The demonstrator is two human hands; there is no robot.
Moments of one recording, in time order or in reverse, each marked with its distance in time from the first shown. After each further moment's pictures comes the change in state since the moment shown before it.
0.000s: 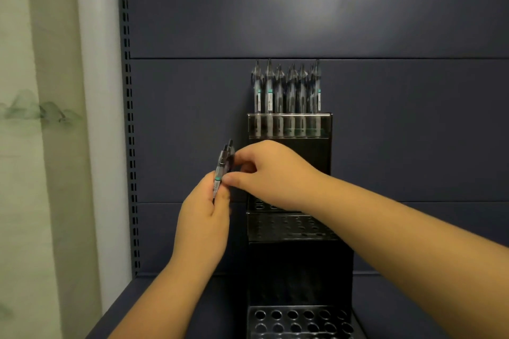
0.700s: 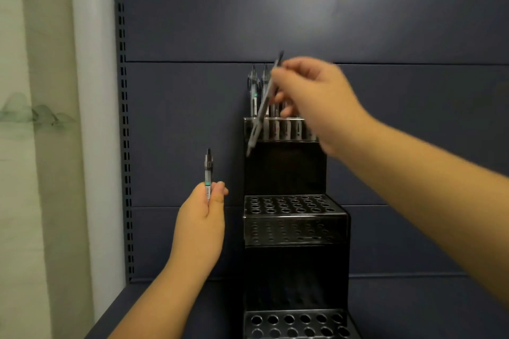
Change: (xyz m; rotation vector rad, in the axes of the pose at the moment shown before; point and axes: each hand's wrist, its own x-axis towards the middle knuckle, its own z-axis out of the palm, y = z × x) left_hand 0.002 -0.013 0.005 -0.095 0.030 -0.121; right_hand 0.018 0.005 -0.074 0.661 0.544 0.008
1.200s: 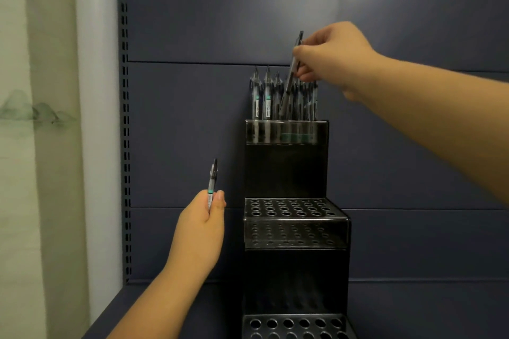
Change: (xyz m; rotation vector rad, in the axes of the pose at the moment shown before) left_hand 0.000 -0.004 -0.002 0.167 -0.013 -0.036; right_hand 0.078 -0.013 -0.035 -0.409 0.067 0.053
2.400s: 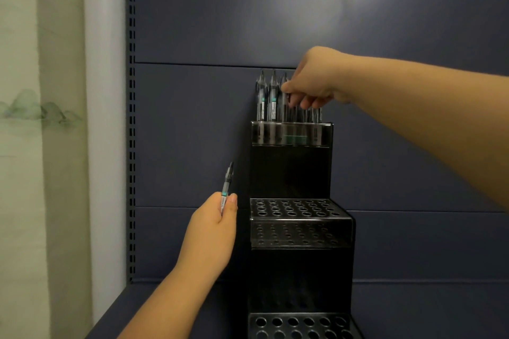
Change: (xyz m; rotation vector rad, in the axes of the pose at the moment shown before) left_hand -0.003 0.005 0.003 0.014 -0.078 -0.018; right_hand -0.002 -0.014 0.018 -0.422 -0.298 0.132
